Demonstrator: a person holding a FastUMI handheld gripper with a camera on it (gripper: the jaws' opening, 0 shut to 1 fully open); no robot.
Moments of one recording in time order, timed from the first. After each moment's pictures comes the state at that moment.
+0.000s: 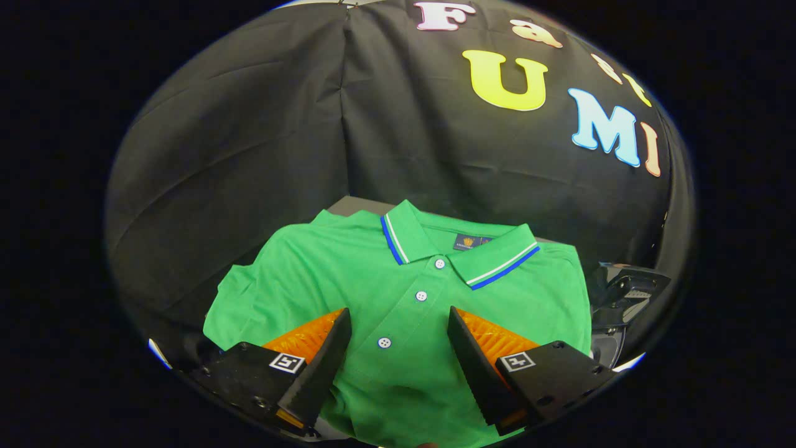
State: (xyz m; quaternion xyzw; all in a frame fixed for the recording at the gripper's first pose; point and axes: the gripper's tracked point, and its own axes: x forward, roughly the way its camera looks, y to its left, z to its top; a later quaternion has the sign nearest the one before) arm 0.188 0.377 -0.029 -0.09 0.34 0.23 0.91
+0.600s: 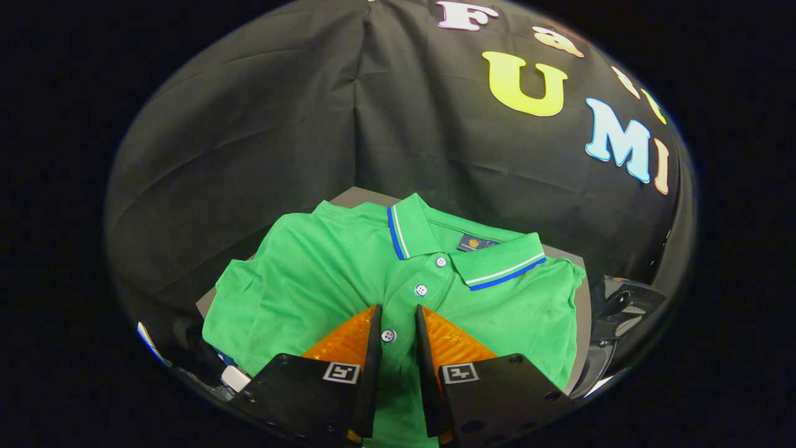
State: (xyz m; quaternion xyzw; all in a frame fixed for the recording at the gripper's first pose) arm 0.193 0.375 -0.032 -0.09 0.33 0.24 0.91
